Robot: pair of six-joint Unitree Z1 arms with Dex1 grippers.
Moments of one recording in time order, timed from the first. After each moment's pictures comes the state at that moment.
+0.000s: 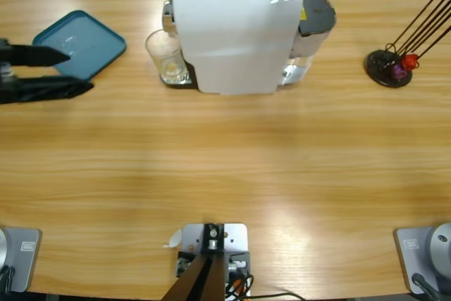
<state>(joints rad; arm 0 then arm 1) -0.40 1.19 -0.70 0.22 -0.41 0.12 0.75 1.36 -1.29 0.58 0.01 0.24</state>
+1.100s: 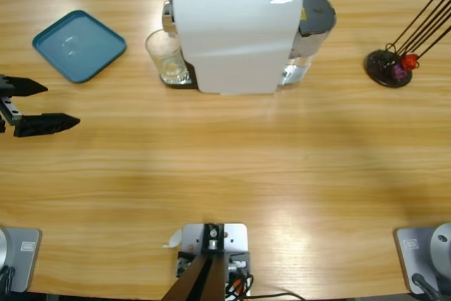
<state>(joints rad) -0.57 1.19 -0.77 0.50 -0.07 0.12 0.54 1.96 -2.17 1.29 0.21 0.21</state>
